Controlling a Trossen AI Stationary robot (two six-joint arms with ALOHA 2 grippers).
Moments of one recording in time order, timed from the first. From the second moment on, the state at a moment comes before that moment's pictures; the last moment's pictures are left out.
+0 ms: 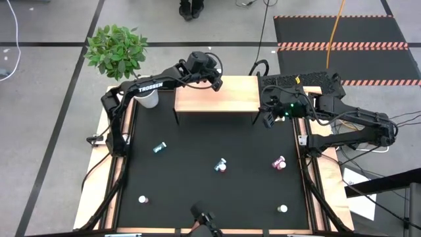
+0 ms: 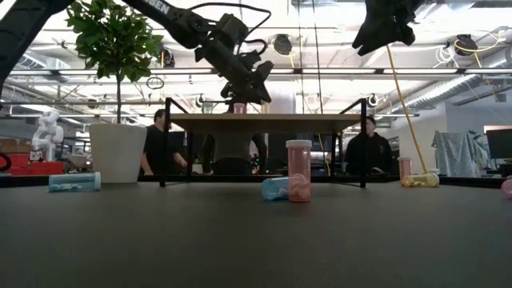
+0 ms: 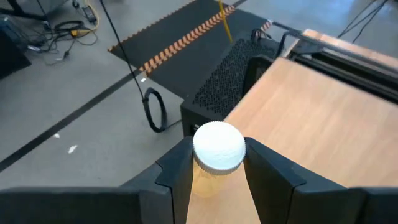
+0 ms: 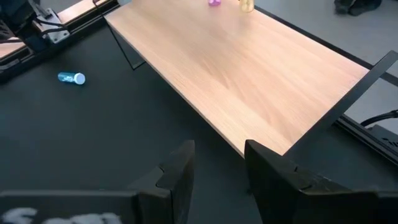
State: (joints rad) left arm 0.58 1.92 1.61 -0.20 -0.03 -0.03; right arm -0.24 0.97 1.08 -0.83 0.26 0.41
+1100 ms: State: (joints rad) left arm 0.57 1.92 1.61 -0.21 -0.03 -0.03; right arm -0.24 0.97 1.08 -0.83 0.26 0.44
